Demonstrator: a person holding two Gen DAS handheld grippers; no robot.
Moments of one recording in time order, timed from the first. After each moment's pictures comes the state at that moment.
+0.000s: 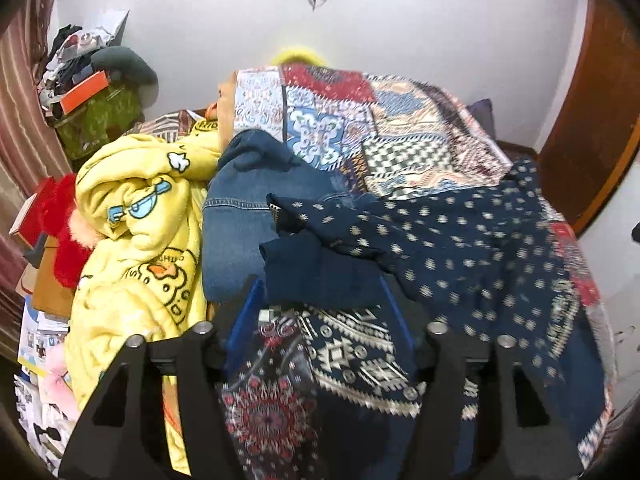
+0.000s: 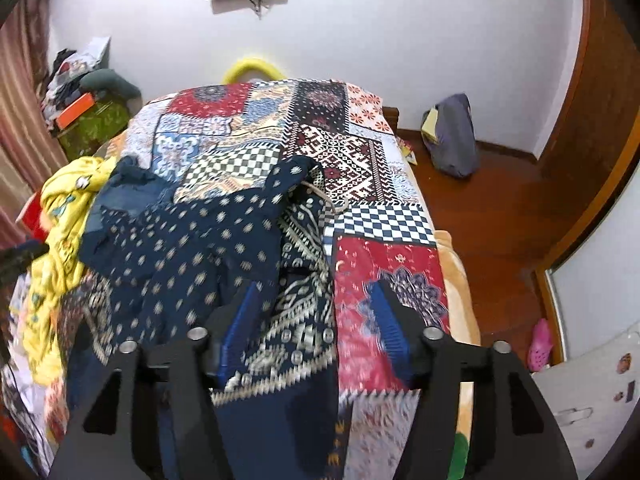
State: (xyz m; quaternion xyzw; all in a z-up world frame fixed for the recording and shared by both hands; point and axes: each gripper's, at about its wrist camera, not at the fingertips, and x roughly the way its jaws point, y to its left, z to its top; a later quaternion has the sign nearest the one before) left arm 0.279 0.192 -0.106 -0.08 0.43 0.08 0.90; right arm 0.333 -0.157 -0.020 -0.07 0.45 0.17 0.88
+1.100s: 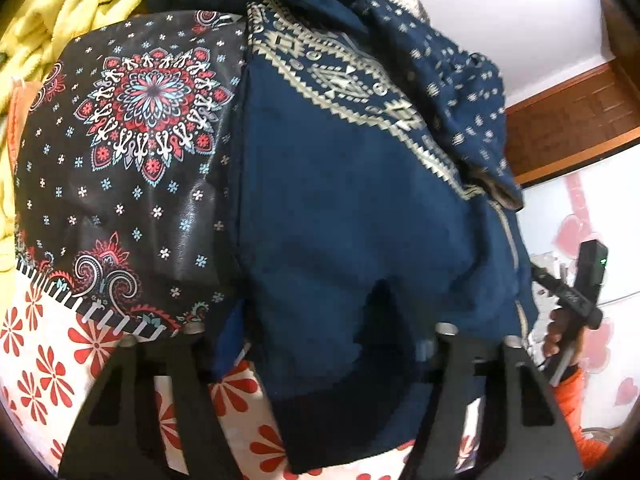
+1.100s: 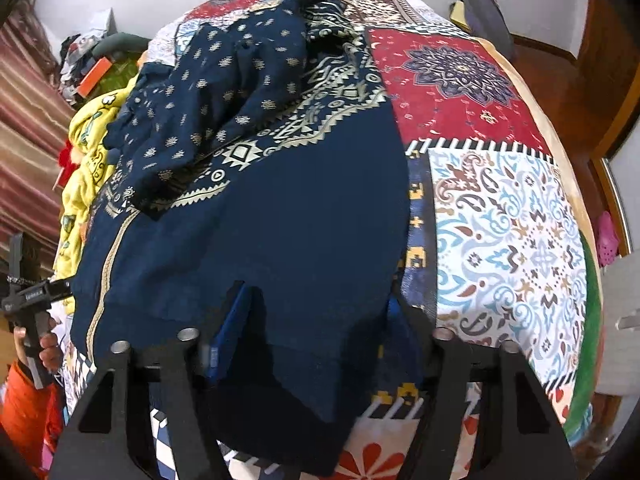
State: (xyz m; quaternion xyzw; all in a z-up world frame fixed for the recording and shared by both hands) left arm 0.151 0.156 -0.261 -0.33 0.54 -0.06 0.78; right arm 0.237 -0.186 -0.157 0.02 0.57 0.23 0.79
